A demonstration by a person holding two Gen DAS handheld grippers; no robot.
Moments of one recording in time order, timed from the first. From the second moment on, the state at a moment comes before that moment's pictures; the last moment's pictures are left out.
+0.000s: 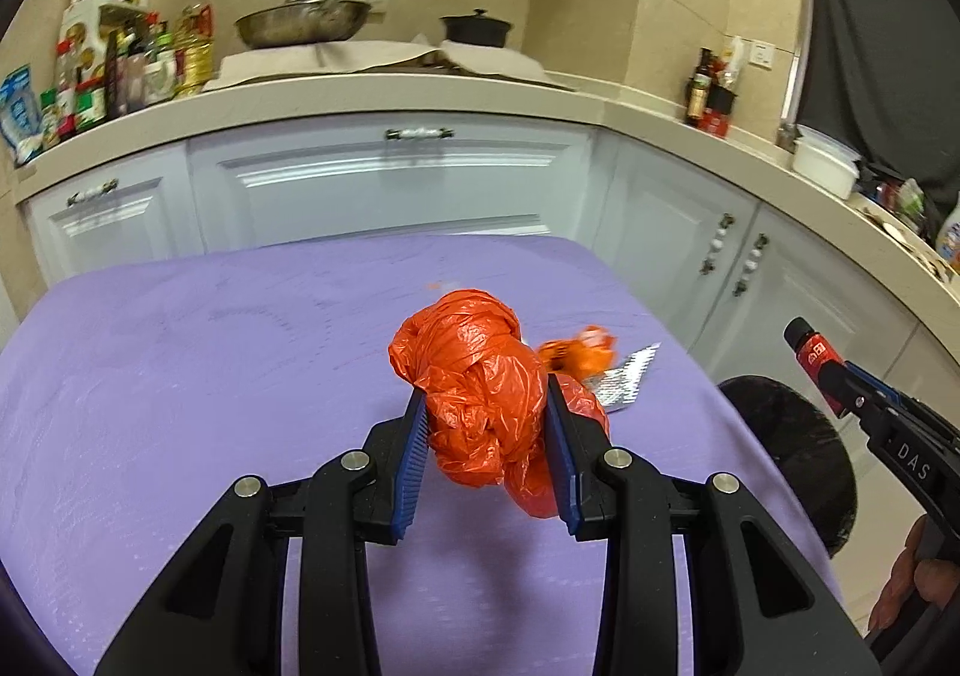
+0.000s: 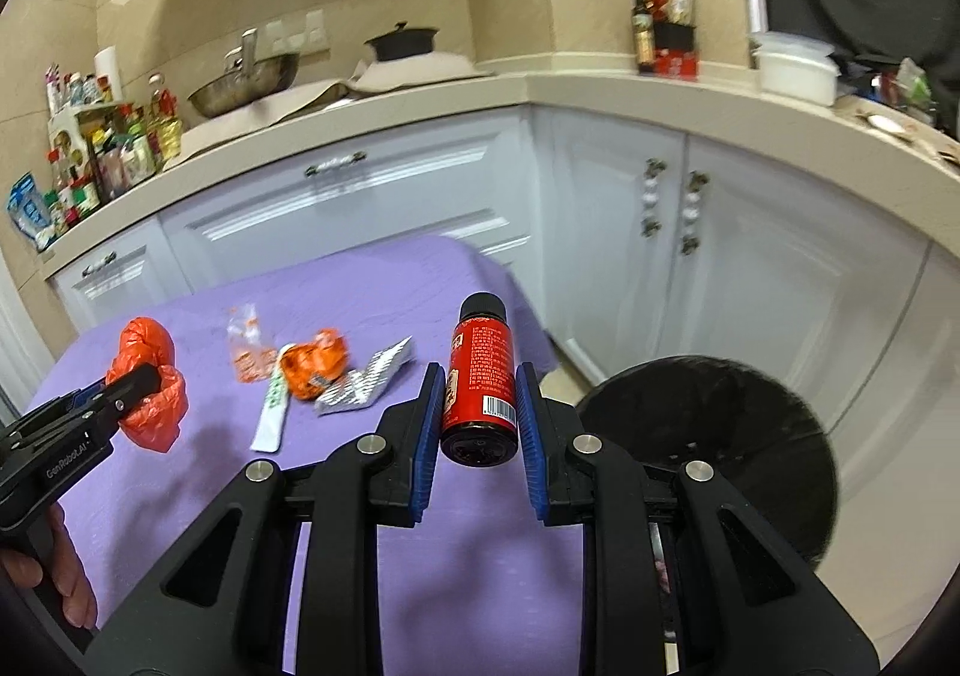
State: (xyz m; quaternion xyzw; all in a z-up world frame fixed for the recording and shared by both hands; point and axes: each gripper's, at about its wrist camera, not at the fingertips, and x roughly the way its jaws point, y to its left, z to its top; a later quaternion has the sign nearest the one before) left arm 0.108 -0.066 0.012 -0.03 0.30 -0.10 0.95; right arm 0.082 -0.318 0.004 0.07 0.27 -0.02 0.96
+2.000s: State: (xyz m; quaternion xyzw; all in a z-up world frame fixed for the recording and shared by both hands) left arm 0.117 -0.328 -0.027 0.10 0.32 -0.27 0.90; right arm 0.052 -0.505 -0.055 0.13 0.27 -0.17 0.94
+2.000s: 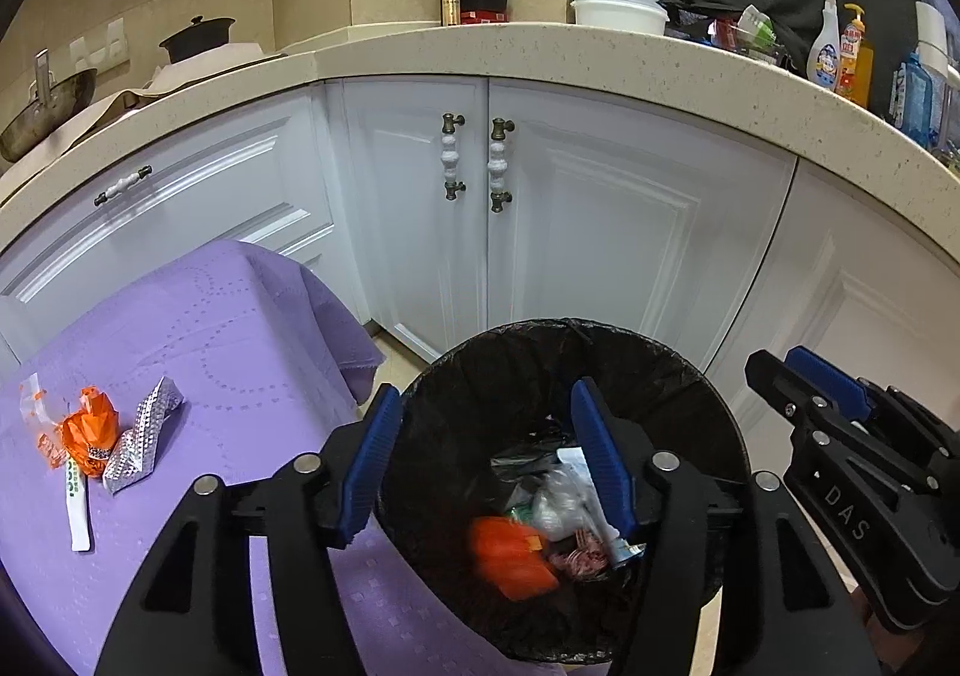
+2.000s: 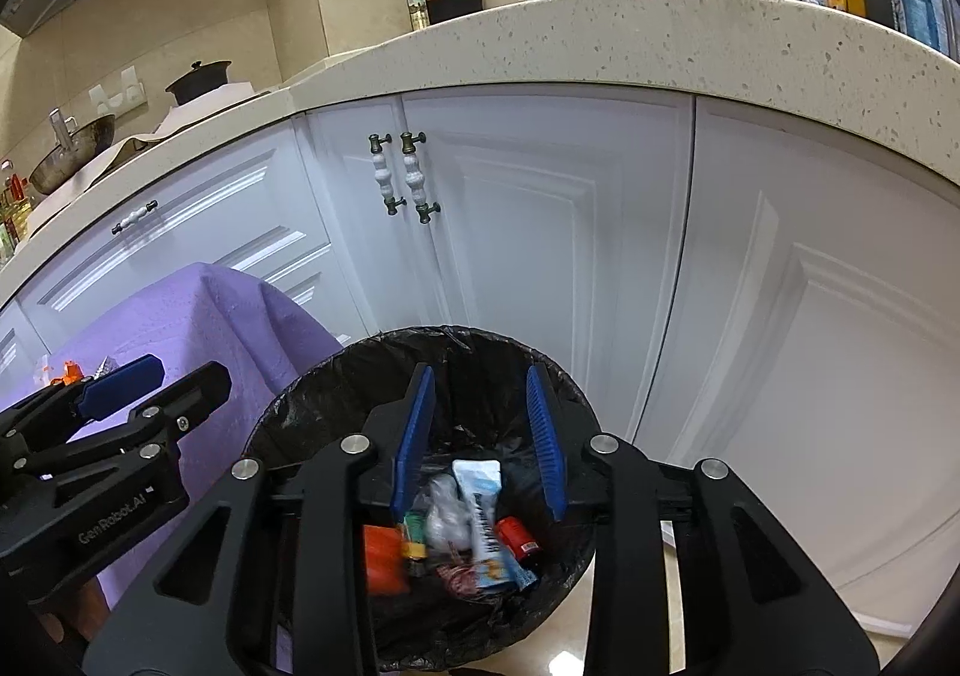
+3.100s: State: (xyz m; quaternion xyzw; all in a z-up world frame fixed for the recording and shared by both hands) left arm 0.138 -0.116 -0.010 0.01 0.33 -0.09 0.94; right arm 0.112 -0.352 -0.021 0.08 0.27 -0.03 0.96
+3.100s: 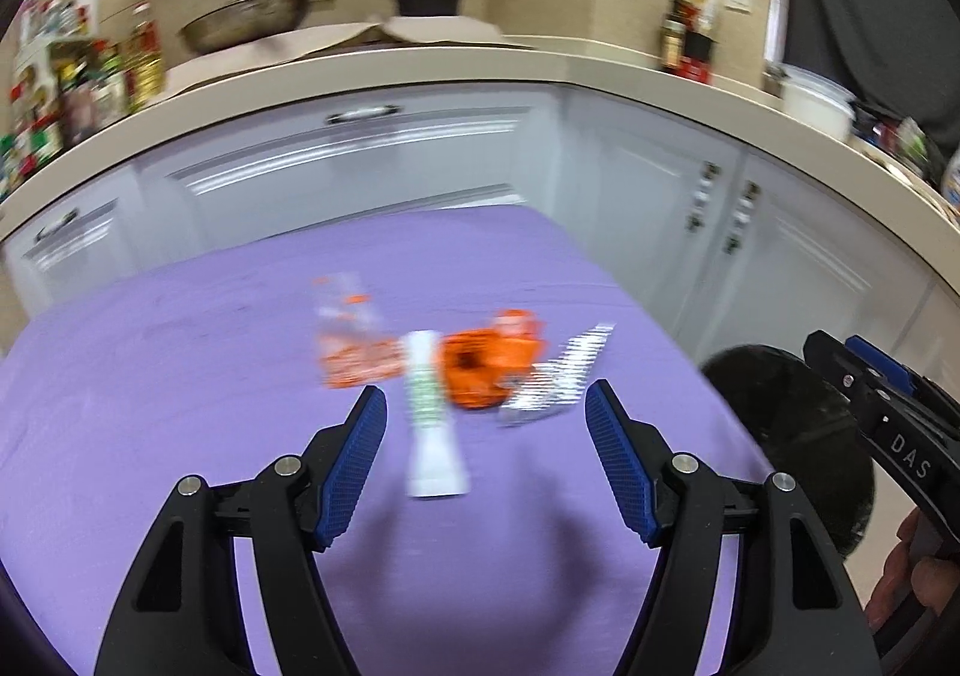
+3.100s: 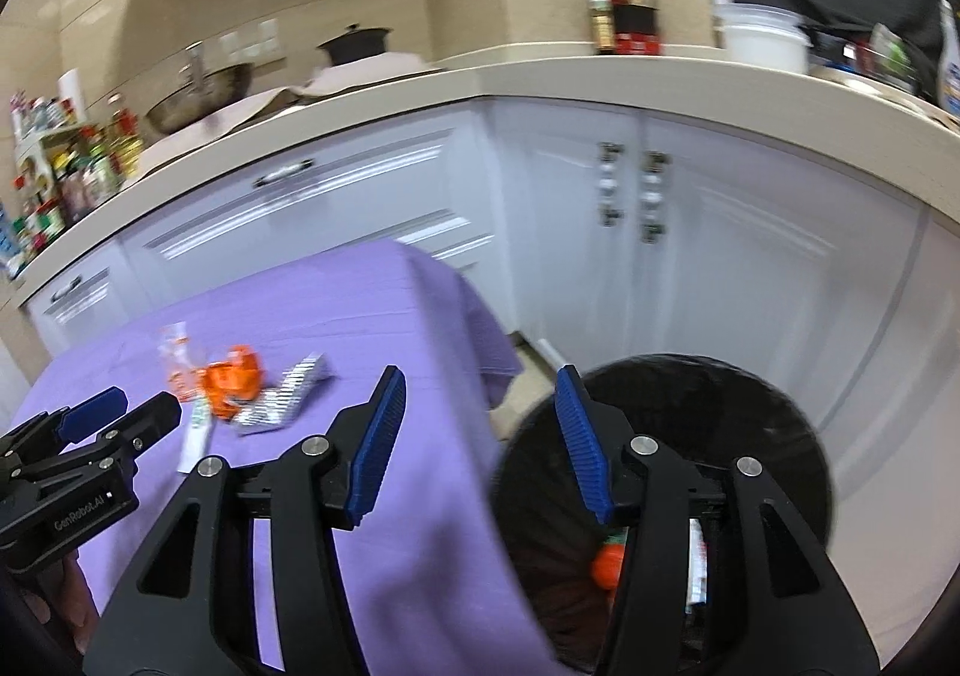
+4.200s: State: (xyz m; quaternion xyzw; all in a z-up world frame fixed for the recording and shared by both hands) left arm 0.157 0.017 -0.024 -0.06 0.35 0.00 0.94; right arm 0.217 -0.209 -0.051 0.02 0.37 0.07 0.93
